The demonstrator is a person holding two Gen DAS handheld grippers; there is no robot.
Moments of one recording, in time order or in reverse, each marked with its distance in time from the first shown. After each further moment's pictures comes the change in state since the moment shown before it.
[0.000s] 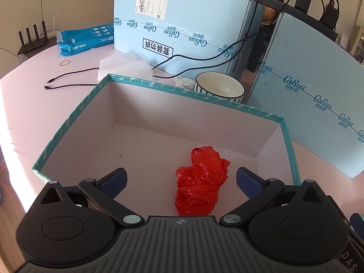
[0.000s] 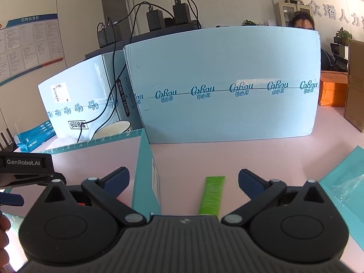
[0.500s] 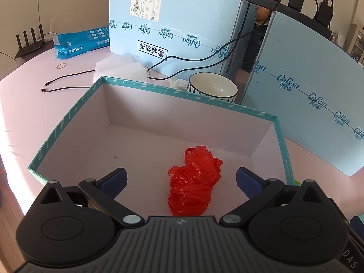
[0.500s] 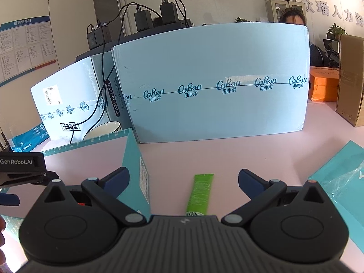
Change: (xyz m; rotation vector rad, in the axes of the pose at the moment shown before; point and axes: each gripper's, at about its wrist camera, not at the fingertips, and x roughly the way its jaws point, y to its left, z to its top) left arm -0.003 -0.010 -0.003 0.015 -0.009 -0.010; right arm -0.002 -0.014 -0.001 0.026 0.005 -0.029
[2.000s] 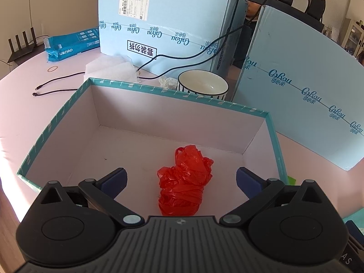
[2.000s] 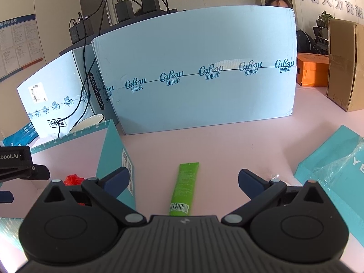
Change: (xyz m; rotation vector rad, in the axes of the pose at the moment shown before) left arm 0.006 -0.010 0.001 0.032 0.008 -0.025; right arm 0.009 -0.015 -0.005 0.044 0.058 -0.045
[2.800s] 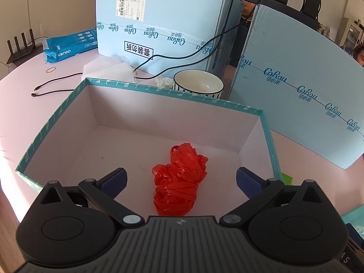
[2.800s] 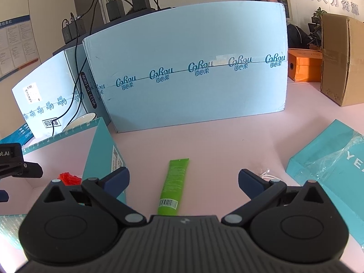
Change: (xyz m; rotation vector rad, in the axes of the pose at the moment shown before) left arm -0.004 -0.006 -0.004 0.006 -0.006 -0.006; right arm -0.001 -0.013 -0.003 0.019 0.012 -0.022
